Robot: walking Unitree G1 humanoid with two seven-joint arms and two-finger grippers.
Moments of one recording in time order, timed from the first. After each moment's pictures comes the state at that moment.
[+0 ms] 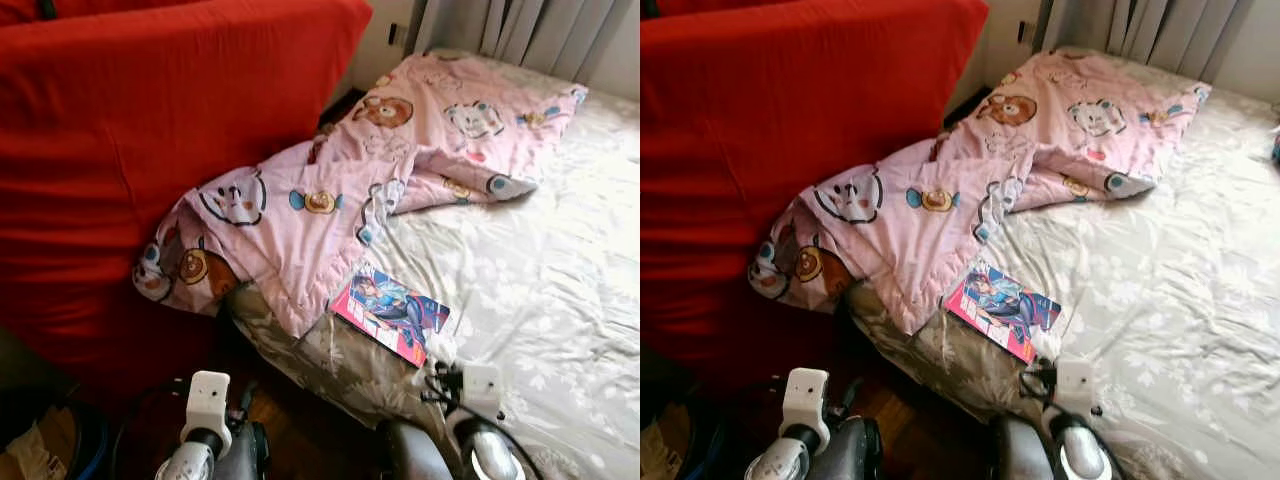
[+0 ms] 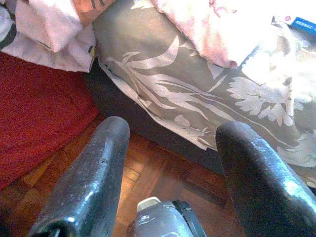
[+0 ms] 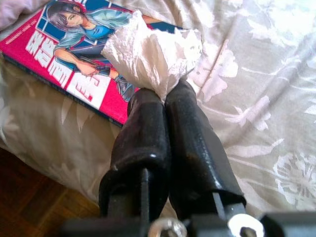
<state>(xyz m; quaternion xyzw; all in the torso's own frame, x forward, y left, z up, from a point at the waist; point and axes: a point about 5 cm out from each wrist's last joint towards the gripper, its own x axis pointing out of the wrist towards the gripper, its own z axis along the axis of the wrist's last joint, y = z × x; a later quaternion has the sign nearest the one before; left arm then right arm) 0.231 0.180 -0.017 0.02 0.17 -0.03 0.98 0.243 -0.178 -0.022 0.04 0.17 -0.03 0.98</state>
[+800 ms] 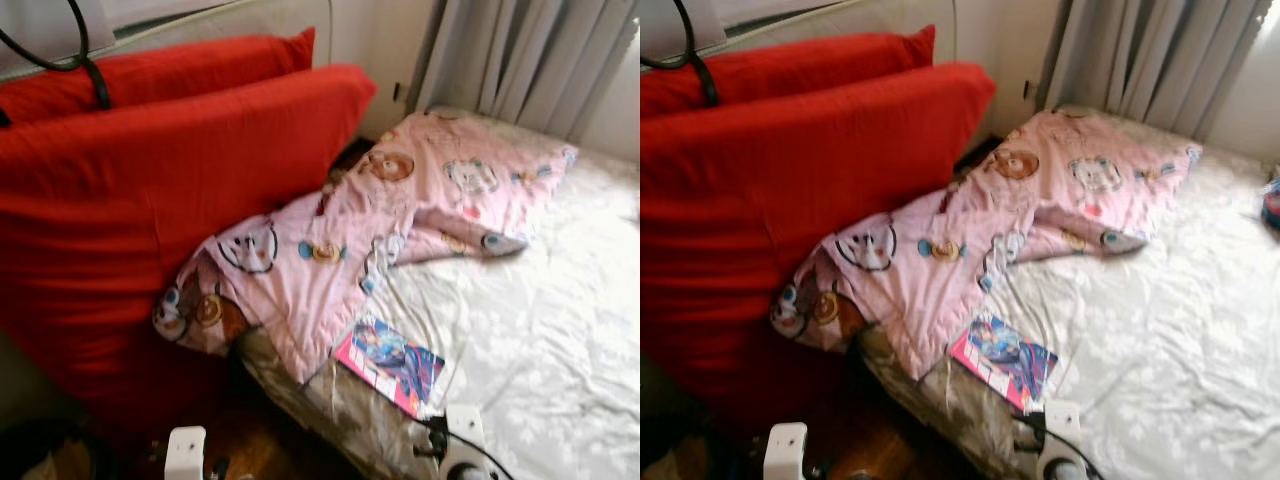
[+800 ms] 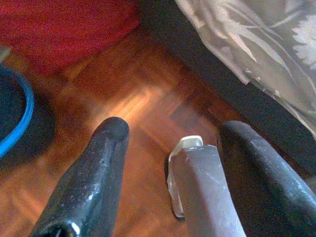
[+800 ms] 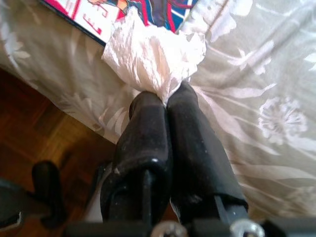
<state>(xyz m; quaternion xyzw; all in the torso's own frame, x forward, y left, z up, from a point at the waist) 0.174 0.209 -0.079 -0.02 0.39 0.07 0.92 0.195 -0.173 -0.077 0.03 0.40 -0.03 0.92</state>
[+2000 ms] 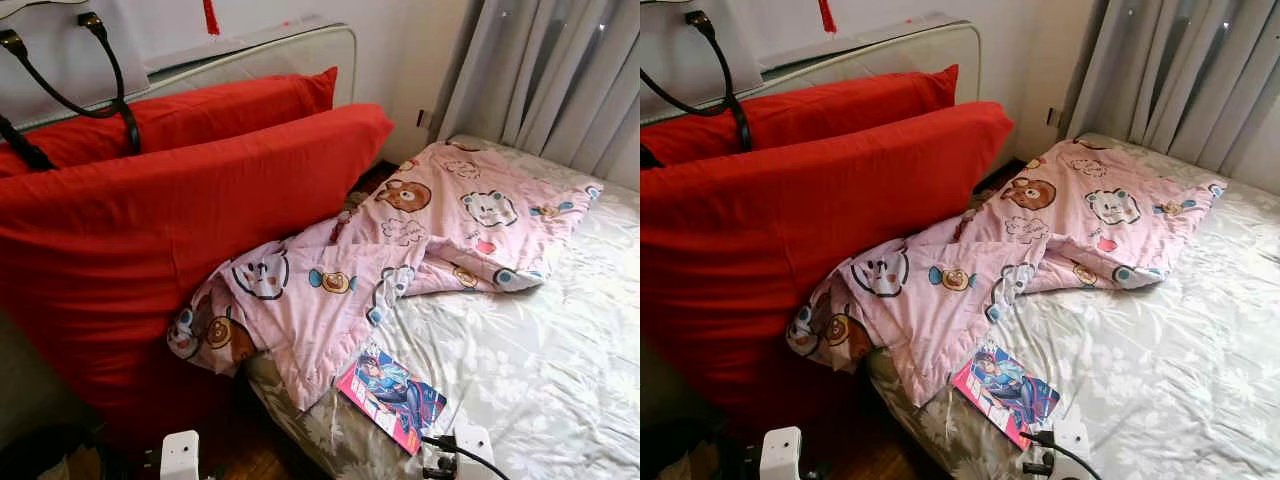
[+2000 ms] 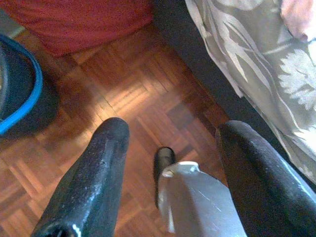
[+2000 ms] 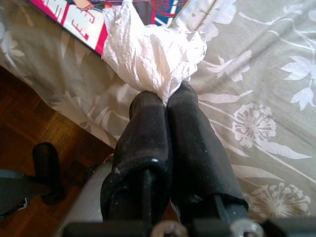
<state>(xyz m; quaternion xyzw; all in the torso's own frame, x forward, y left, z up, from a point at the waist) 0.175 0.205 -0.082 -0.05 0.41 0.09 0.91 0.177 -0.188 -0.086 0.04 0.44 -0.04 0.90</state>
